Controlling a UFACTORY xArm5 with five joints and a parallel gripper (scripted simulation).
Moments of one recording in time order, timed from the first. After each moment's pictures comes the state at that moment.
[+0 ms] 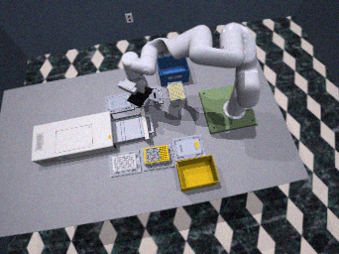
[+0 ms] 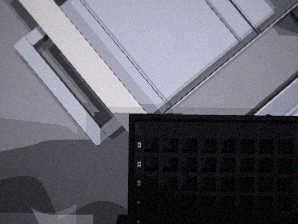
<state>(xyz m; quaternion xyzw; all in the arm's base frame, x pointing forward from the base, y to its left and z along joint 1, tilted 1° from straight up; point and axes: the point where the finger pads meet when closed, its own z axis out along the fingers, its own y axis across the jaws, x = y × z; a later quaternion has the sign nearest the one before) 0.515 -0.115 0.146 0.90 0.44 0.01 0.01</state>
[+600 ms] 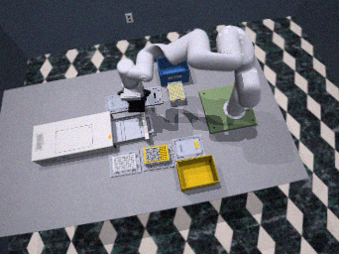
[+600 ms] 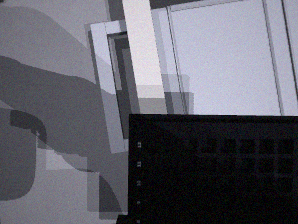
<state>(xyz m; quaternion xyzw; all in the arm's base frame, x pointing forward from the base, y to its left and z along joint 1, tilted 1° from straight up) 0.536 -0.078 0.146 0.75 0.66 0.01 0.01</state>
